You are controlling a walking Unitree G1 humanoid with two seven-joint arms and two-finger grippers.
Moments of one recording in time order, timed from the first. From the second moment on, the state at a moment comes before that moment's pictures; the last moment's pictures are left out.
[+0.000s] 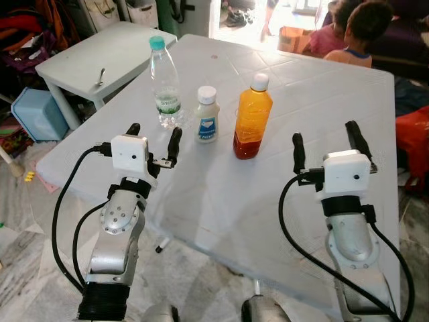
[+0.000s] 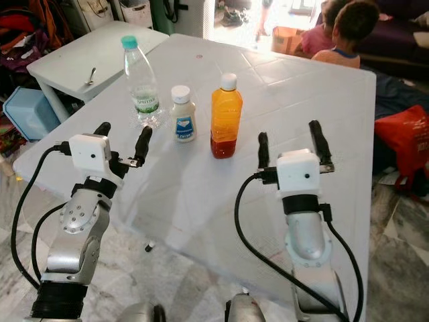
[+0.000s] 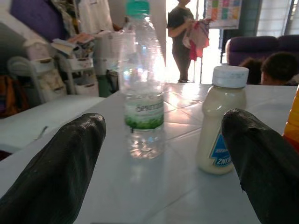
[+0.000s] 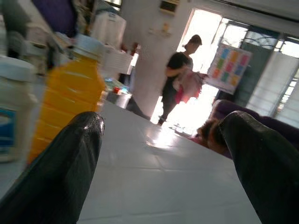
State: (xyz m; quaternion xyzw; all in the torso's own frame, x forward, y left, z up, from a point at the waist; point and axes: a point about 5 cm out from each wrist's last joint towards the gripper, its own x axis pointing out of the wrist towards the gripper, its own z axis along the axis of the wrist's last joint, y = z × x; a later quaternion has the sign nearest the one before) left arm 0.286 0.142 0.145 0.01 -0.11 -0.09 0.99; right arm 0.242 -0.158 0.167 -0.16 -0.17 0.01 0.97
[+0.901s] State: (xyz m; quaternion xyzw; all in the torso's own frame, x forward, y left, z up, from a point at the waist) left arm 0.285 0.147 0.141 0.03 -0.08 -0.09 0.99; right arm 0.318 -0.135 0.214 0.00 -0.16 0.08 0.98
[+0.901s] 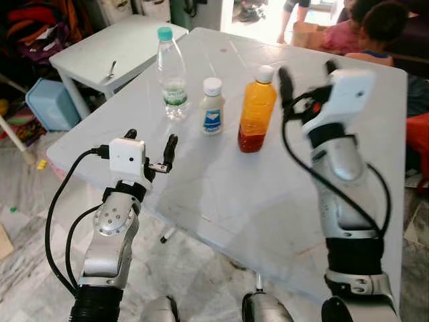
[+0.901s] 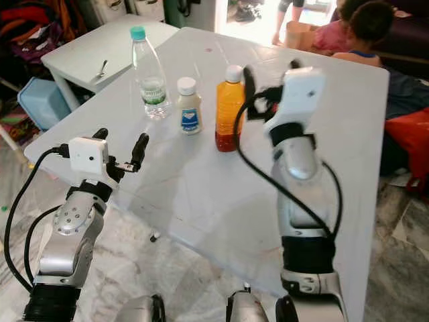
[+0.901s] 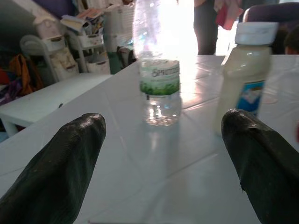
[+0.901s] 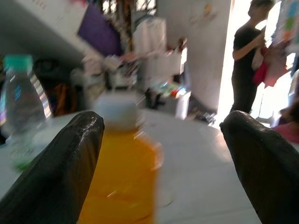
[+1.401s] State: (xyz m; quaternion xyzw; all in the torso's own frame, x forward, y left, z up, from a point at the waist) left arm 0.286 0.147 0.143 0.03 -0.08 -0.09 0.99; right arm 0.304 -0.123 0.213 -0.07 -0.16 0.11 0.98
